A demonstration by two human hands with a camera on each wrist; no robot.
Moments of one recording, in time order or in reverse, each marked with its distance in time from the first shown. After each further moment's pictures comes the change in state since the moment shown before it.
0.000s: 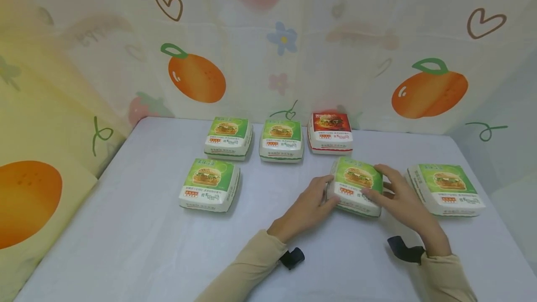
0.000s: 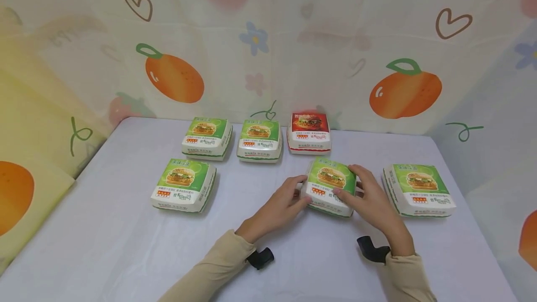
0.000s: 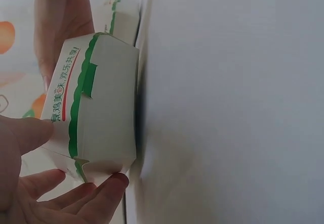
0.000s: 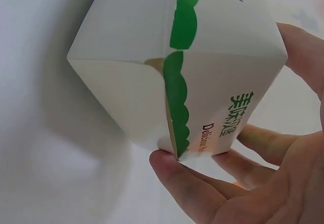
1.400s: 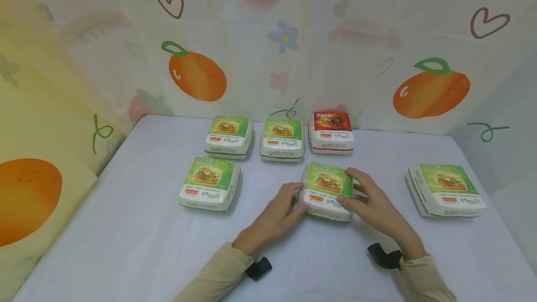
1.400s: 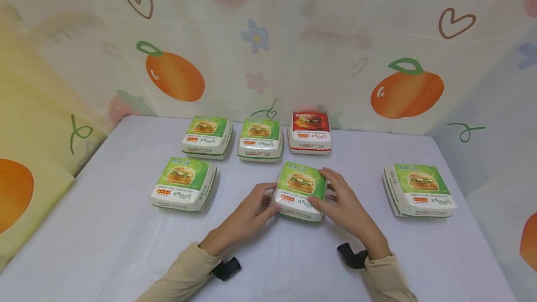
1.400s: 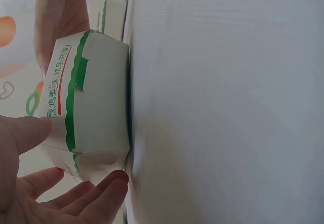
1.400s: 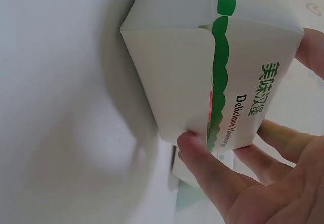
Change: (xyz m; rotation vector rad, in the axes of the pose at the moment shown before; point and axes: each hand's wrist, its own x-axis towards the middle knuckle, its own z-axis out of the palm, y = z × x) left_hand -0.049 -0.035 -0.032 -0.004 0.028 -0.007; right_hand 0.006 -0.021 0.041 0.053 -0.093 -0.003
